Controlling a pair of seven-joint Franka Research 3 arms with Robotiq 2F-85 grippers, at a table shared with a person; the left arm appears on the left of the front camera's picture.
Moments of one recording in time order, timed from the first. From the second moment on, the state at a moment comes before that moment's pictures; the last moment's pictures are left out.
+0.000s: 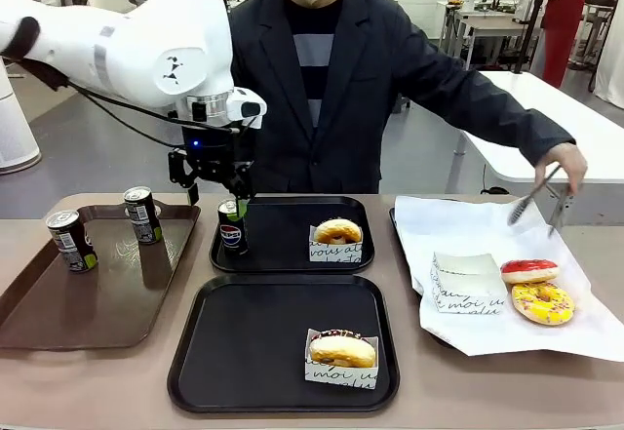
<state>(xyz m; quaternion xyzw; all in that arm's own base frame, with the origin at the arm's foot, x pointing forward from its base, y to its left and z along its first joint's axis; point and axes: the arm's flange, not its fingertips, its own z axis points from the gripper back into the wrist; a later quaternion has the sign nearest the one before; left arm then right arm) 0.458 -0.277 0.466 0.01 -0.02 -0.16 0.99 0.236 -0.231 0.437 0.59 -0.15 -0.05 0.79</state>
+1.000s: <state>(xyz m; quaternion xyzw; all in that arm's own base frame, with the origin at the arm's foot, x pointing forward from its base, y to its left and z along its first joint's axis) 0.426 -0.264 0.469 -0.01 0.00 -0.17 0.98 0.236 -0.231 0.437 0.59 -0.15 -0.05 0.79</state>
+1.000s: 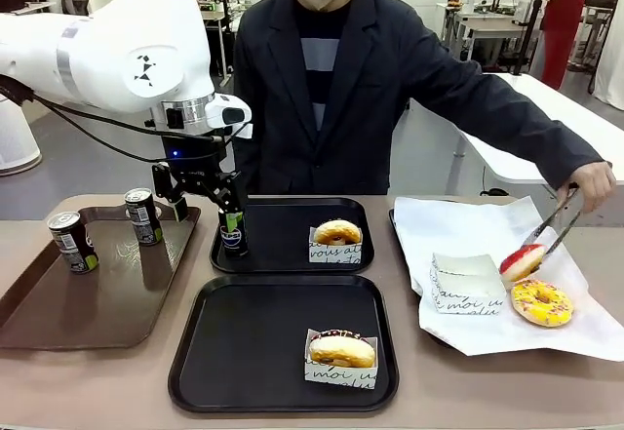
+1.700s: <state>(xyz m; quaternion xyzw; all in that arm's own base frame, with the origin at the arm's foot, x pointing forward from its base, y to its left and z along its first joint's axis) 0.471 -0.157 0.473 -0.01 0.04 -0.17 0.99 0.236 -0.232 0.437 0.59 -0.15 -0.06 0.79</state>
